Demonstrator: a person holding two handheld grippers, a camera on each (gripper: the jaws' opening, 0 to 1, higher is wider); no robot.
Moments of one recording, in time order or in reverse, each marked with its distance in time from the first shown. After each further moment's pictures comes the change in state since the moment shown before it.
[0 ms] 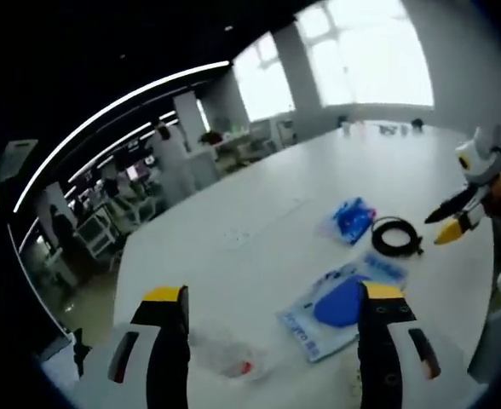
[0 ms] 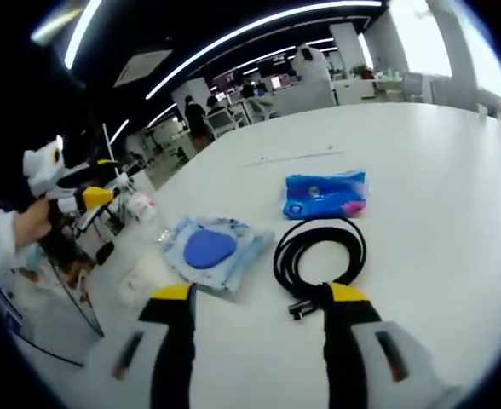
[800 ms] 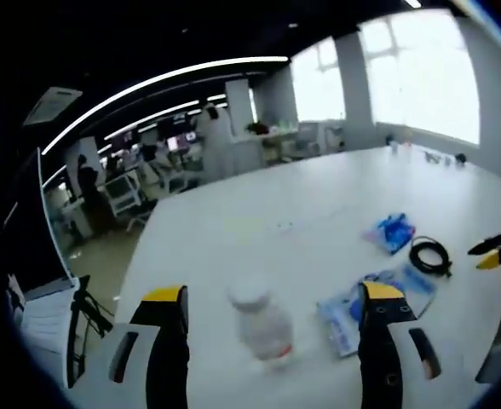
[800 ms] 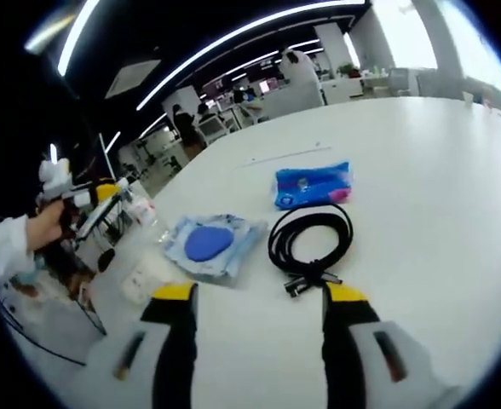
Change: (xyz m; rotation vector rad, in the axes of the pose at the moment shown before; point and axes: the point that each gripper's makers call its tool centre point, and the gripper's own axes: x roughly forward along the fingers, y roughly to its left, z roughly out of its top) left arm -0.009 0.050 -0.035 -0.229 0.017 0.136; right arm -0.019 -0.002 -0.012 0.058 -0.031 -0.026
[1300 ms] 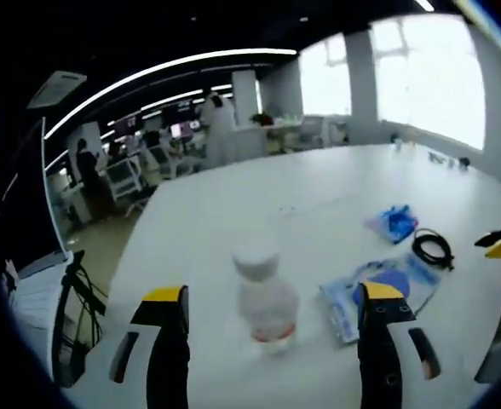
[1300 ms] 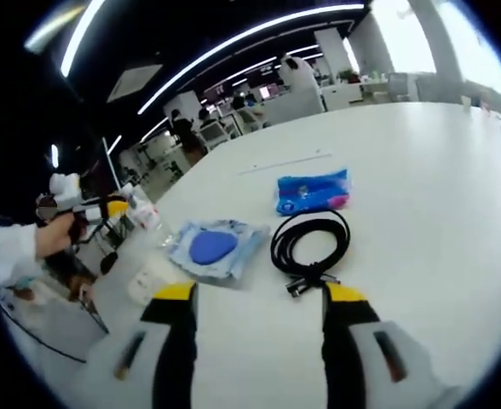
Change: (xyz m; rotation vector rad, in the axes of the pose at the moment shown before) left arm 0.004 0.007 -0.032 -0.051 0.042 0.001; right arm -0.015 0.005 0.004 -0.017 -0.029 0.003
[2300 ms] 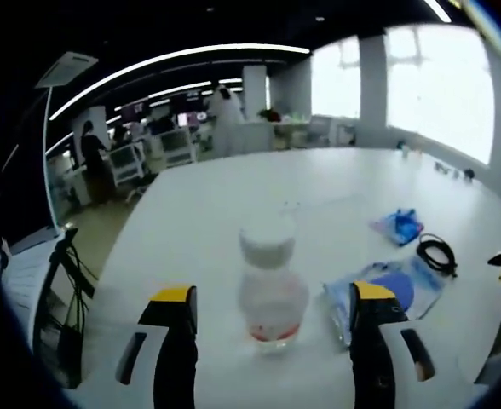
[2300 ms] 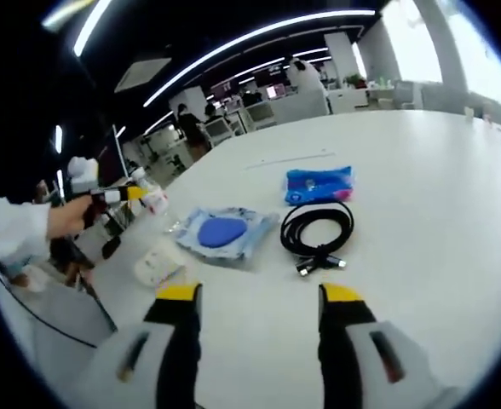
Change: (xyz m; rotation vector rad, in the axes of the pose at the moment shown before) left arm 0.016 0.005 -0.008 -0.080 0.005 0.005; right arm -0.017 0.020 -0.024 -0.072 0.011 -0.003
